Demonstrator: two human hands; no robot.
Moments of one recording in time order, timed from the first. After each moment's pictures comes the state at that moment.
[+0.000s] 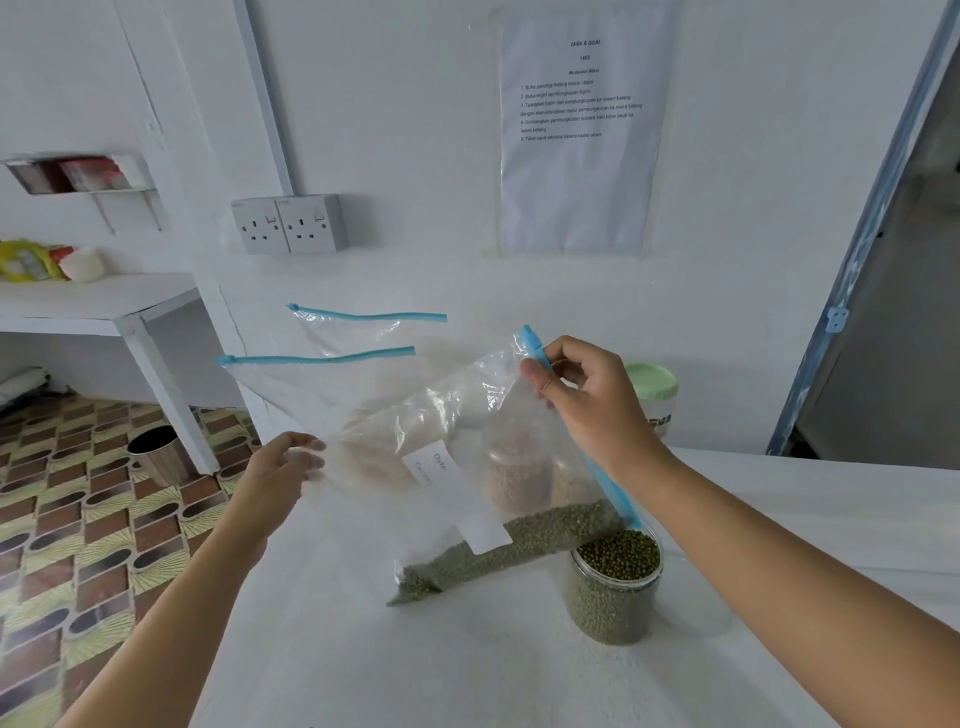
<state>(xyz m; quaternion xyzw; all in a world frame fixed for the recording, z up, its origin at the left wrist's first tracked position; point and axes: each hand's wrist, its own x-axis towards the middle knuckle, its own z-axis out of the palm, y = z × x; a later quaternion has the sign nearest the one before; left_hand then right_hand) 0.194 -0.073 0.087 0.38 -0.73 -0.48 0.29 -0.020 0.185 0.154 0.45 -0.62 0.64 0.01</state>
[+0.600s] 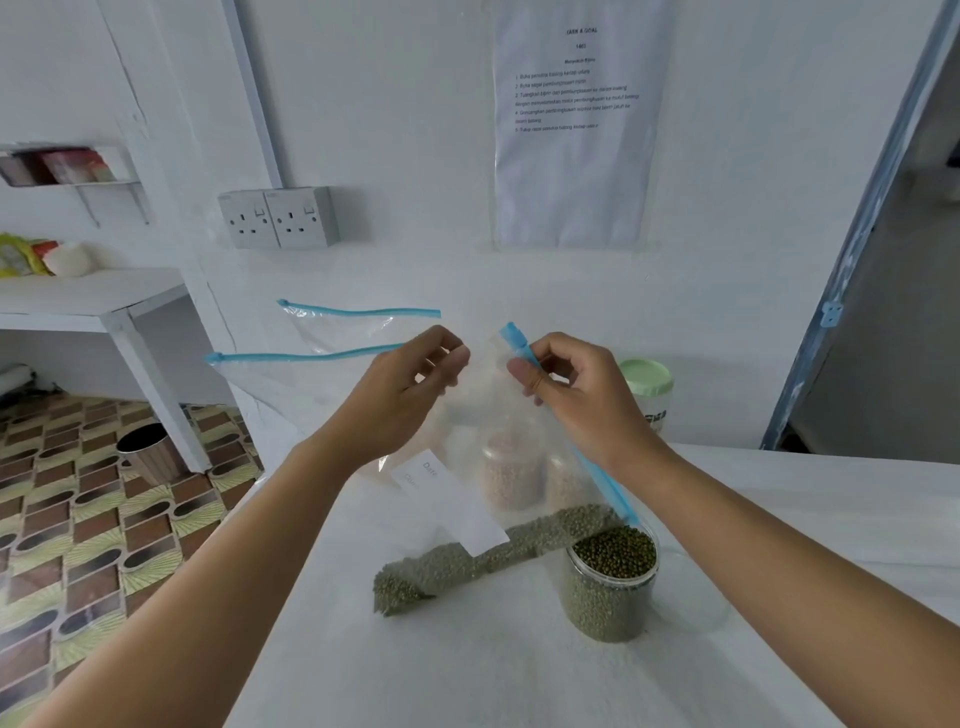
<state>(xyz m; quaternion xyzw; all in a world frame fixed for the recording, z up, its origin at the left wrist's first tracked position) 0.112 0.010 0.177 0.07 -0.90 -0.32 0.27 -0.021 0.182 0.156 0.47 -0.63 0.62 -0.02</state>
